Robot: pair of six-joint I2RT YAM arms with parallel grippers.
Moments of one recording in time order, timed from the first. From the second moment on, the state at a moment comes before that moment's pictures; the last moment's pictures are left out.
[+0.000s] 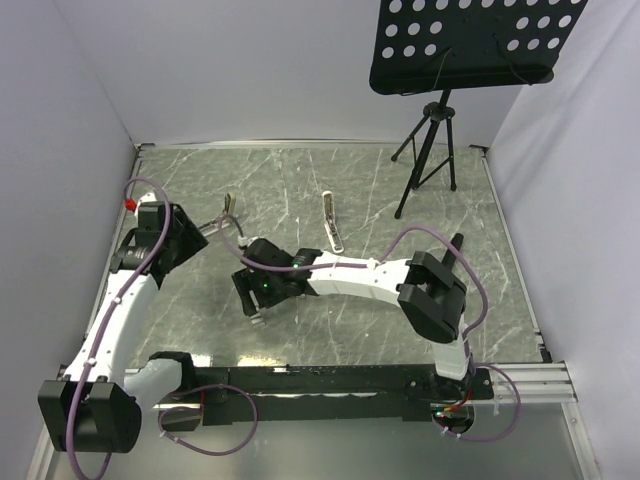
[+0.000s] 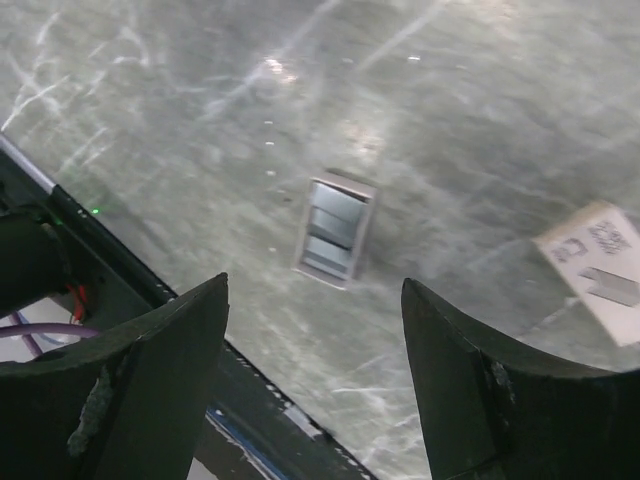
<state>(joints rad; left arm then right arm) -0.04 1.02 0.87 -0.62 -0.13 -0.65 1.13 1.94 1.45 -0.45 -0.04 0.59</state>
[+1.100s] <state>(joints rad) 0.25 1.07 0.76 -0.55 0.22 -0.66 1.25 2.26 1.83 -0.75 0.20 0.67</state>
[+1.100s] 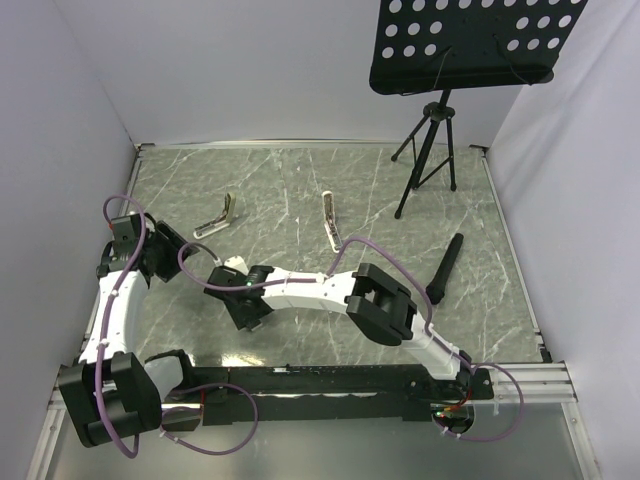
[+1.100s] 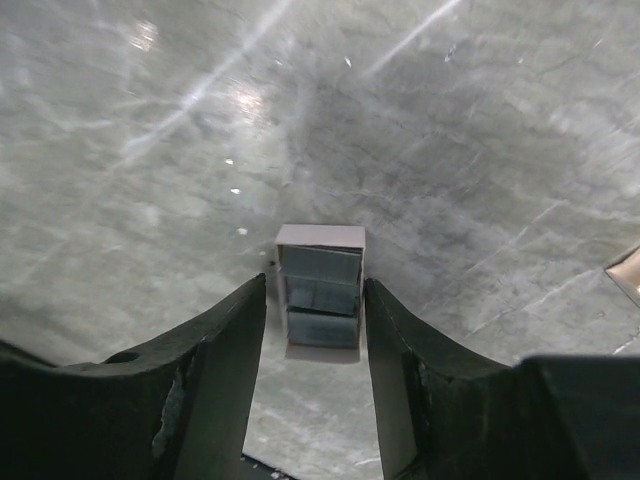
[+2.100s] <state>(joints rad) 0.25 1.06 0.72 -0.48 0.35 -0.62 1.25 2.01 1.49 -0.69 0.14 0.45</state>
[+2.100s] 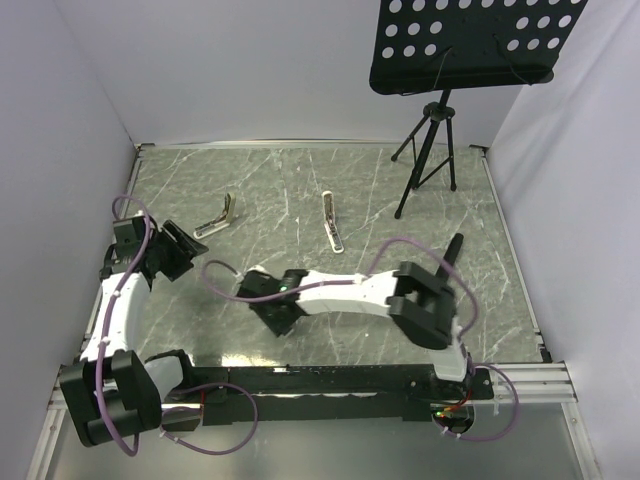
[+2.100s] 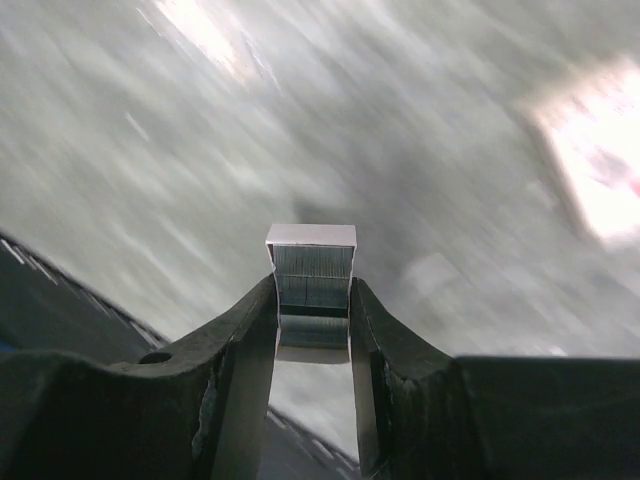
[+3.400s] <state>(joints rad) -0.08 1.30 0.64 -0.30 0.45 -0.73 0.92 1.82 1.15 -0.51 0.02 0.02</state>
